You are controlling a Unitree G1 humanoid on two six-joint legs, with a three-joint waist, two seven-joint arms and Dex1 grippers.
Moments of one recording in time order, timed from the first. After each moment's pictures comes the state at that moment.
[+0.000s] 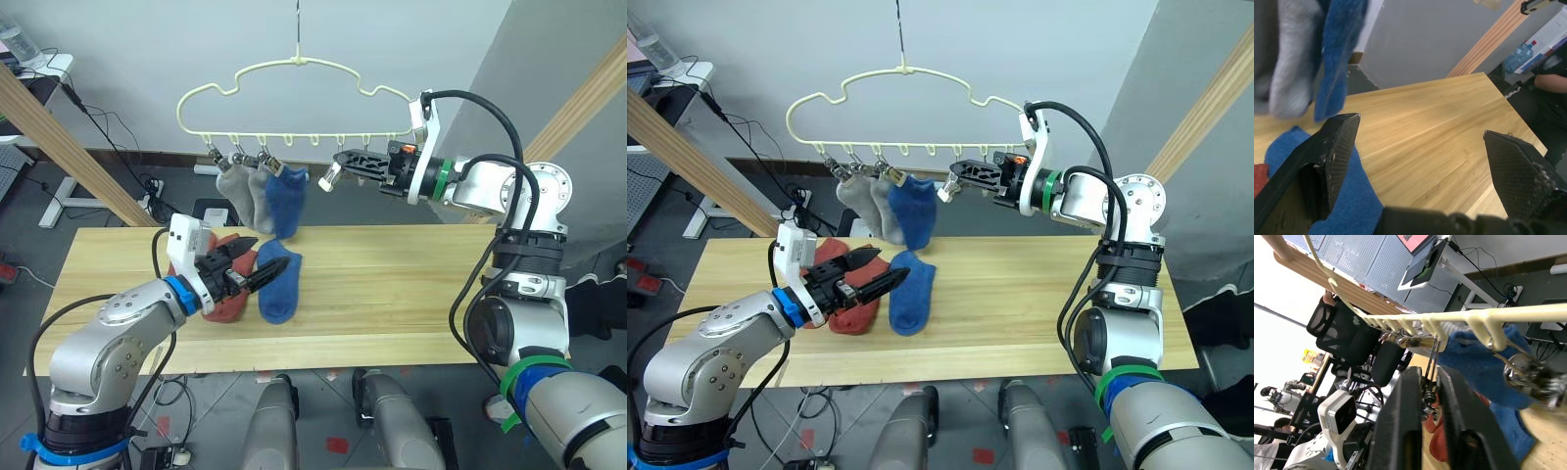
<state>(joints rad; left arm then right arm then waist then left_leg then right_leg) -0.16 0.61 0.20 -0.42 -0.73 0.77 -0.56 -1.09 -0.20 -0.37 0.26 0.85 1.38 0.38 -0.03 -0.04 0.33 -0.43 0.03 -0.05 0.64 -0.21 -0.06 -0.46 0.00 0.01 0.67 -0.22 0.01</state>
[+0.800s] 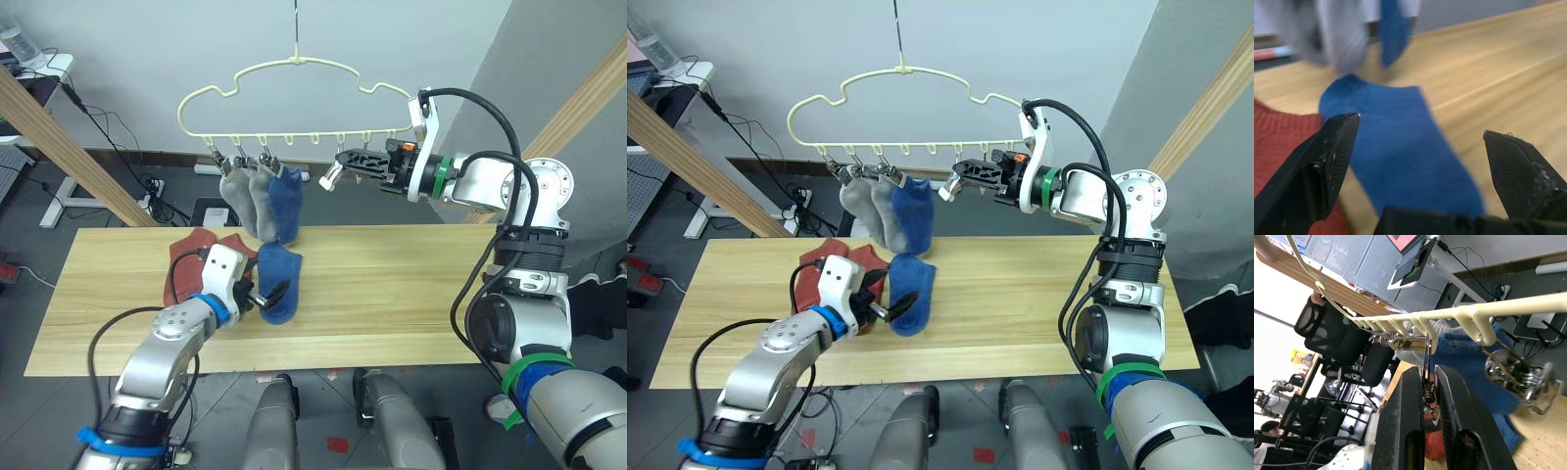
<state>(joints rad) -0.21 0.45 -0.08 -0.04 -0.20 0.42 -0.43 -1.11 -0.21 -0.36 0.26 0.85 1.38 0.34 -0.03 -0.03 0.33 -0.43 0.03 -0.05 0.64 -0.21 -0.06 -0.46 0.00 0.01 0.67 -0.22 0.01</state>
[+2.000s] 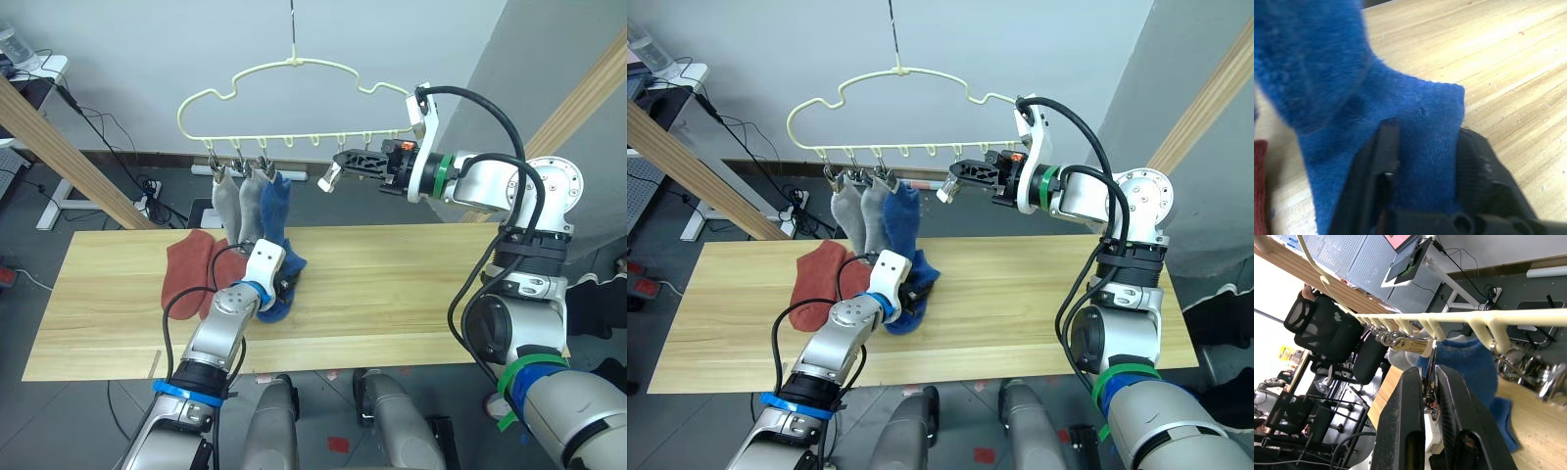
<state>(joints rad) -0.39 0.31 -0.13 0.24 0.02 0.41 -0.41 -1.11 -0.18 -0.38 0.18 0.86 1.44 0.28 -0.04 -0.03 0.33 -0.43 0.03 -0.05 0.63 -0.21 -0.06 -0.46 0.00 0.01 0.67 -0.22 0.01</state>
